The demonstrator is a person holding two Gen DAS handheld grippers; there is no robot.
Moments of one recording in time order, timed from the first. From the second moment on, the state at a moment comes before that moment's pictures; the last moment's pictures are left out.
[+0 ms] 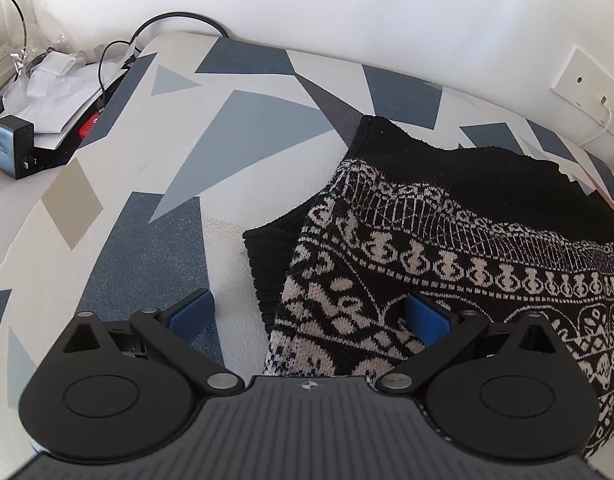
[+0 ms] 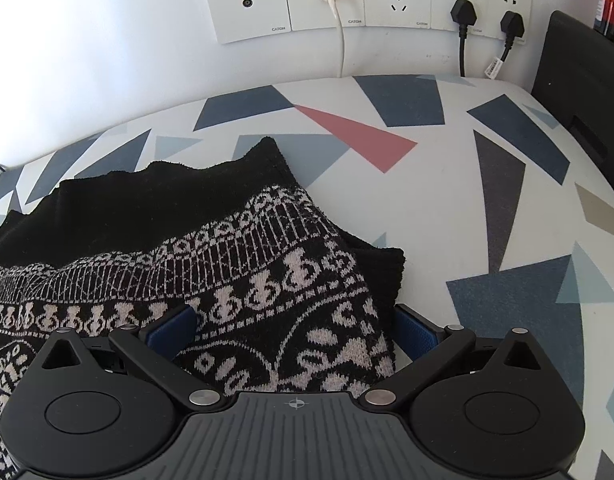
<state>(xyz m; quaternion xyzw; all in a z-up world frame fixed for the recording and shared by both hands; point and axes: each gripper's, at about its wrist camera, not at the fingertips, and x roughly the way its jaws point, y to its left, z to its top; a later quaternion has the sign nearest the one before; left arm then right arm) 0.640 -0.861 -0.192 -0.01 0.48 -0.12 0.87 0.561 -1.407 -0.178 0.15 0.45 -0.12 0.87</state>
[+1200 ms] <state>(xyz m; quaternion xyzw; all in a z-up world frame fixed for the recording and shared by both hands) 0.643 -0.865 -0.190 -0.01 0.51 -0.09 0.86 0.558 -1.407 -0.181 0.14 0.44 -0.12 0.88</state>
